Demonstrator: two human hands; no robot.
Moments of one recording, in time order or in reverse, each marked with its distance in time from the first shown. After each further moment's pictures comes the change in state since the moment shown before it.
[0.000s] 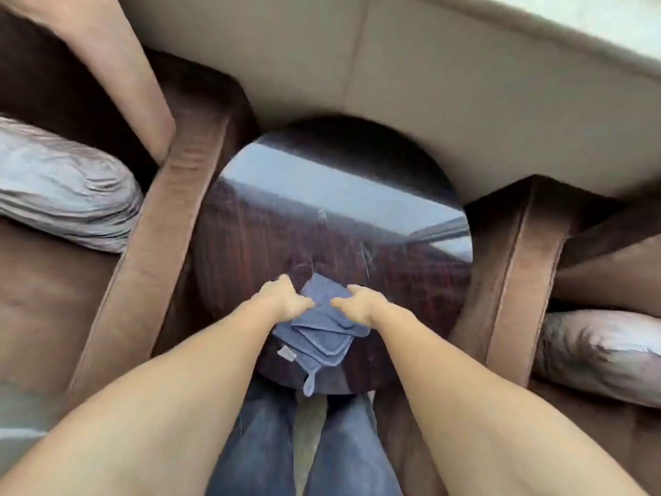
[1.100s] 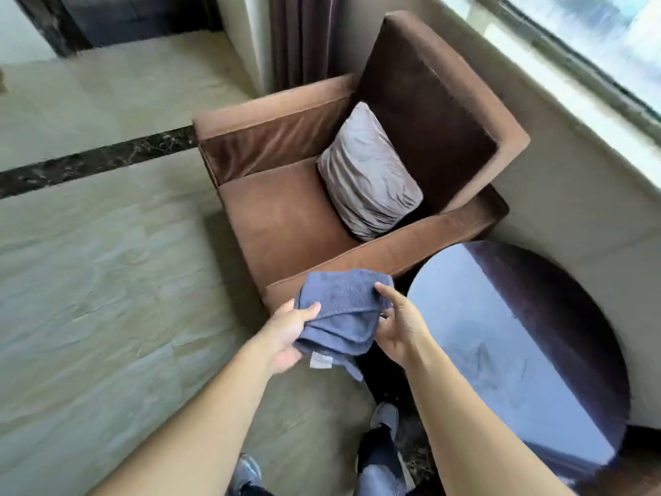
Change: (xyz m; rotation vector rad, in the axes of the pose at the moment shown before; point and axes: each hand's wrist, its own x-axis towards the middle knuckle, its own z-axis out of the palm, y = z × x) left_hand -0.274 -0.340 0.129 -2.027 0.386 0.295; right_hand -0.210 -0.163 0.264 0.828 -0.285 -0.361
